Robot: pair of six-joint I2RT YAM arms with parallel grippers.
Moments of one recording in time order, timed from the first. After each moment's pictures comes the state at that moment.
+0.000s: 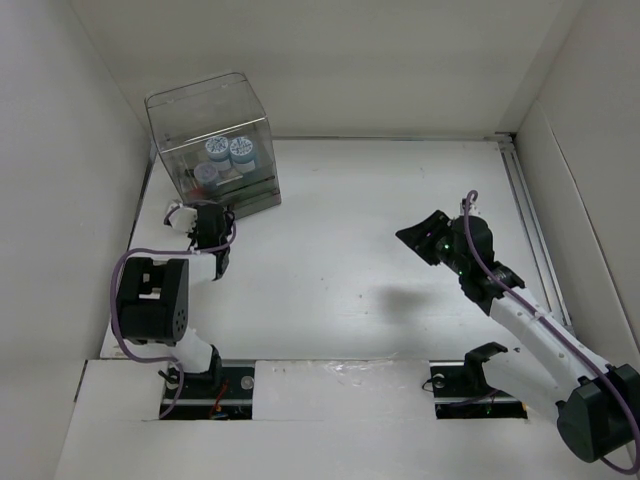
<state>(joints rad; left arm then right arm) -0.08 1.57 0.59 0.52 -0.44 -1.09 0.37 0.93 0.61 -0.09 -0.05 0.97</state>
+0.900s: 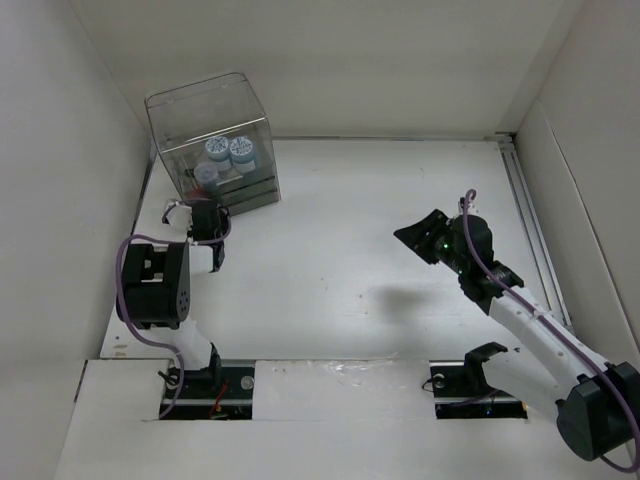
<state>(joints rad) -0.01 1.67 0.63 0.55 -0.32 -1.14 0.38 0.94 0.60 -0.07 -0.08 0.96</state>
